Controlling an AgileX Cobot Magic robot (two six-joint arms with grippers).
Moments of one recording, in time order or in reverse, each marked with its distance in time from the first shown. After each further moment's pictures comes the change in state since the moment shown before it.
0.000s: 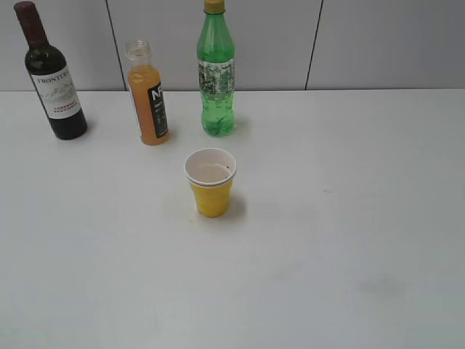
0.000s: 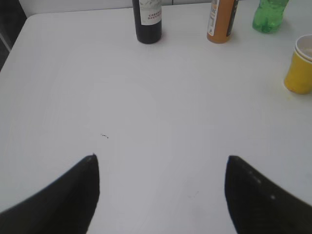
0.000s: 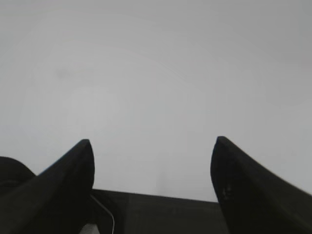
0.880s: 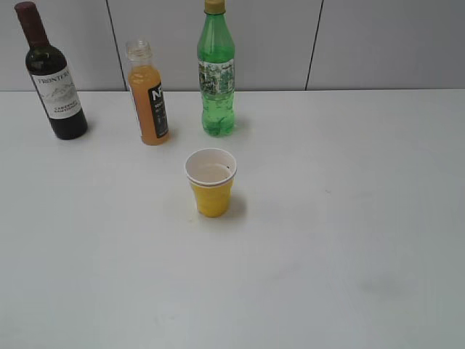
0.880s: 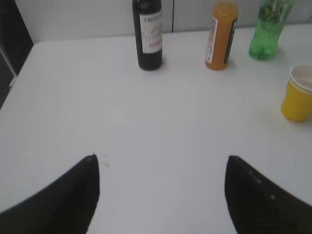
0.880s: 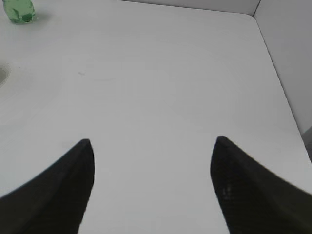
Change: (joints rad) left arm 0.000 0.005 -0.014 -0.005 -0.128 0.000; right arm 0.000 -0.415 0.001 -0.018 0.004 0.019
